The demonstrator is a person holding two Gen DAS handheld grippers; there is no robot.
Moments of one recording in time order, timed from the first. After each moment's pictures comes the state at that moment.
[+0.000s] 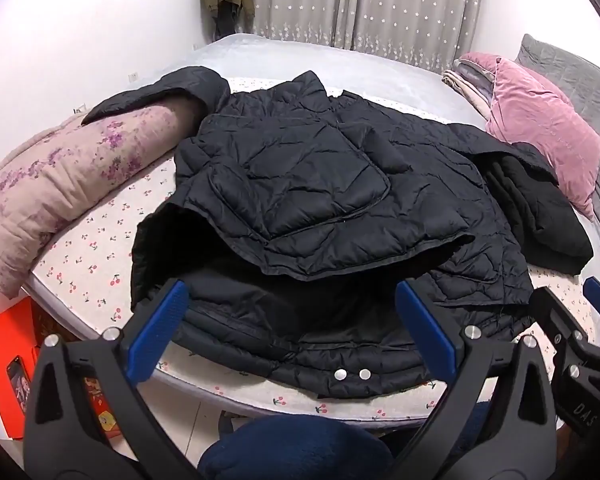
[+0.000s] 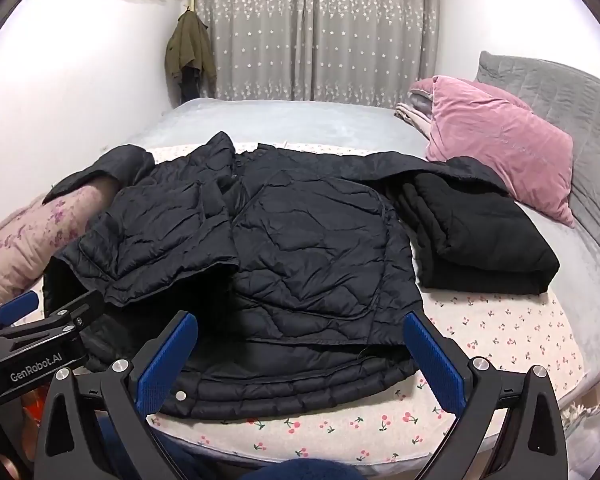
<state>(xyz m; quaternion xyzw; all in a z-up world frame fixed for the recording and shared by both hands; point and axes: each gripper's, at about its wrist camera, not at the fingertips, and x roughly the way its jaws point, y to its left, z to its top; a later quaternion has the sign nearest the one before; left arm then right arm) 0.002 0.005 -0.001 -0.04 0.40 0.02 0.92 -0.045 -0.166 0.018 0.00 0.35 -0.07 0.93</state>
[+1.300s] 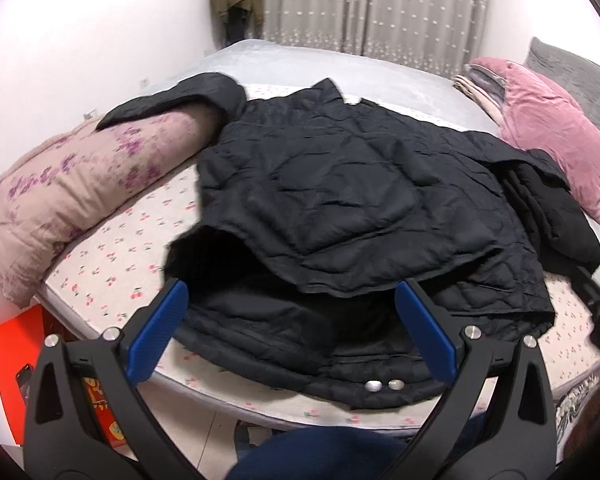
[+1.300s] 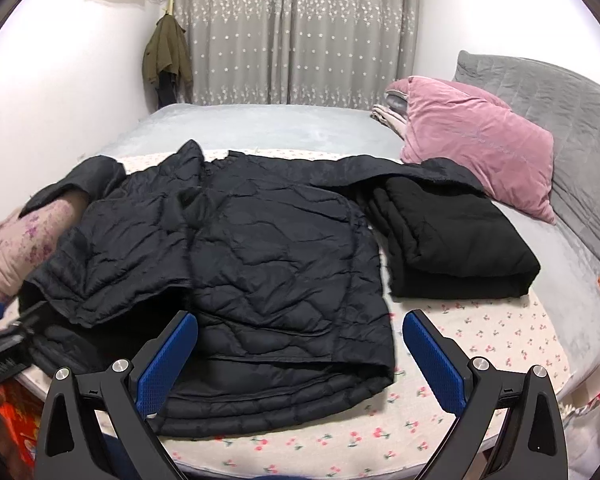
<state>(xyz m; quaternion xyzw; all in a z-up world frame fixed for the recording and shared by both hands) 0.008 0.031 -0.002 -0.06 0.40 0.03 0.91 -0.033 -0.199 0.020 0.01 0.35 -0.11 0.93</state>
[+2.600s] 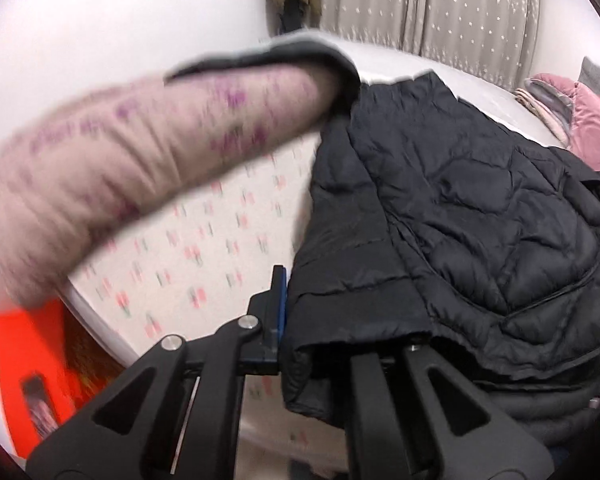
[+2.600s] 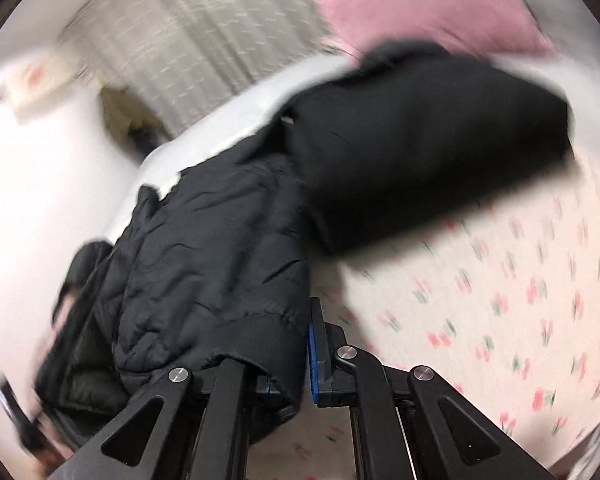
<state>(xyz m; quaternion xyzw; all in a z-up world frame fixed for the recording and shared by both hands) 0.034 0.167 -0.083 -0.07 0.39 0.10 0.91 -0.034 -0.401 -0.093 0.31 0.38 -0.07 0.87</state>
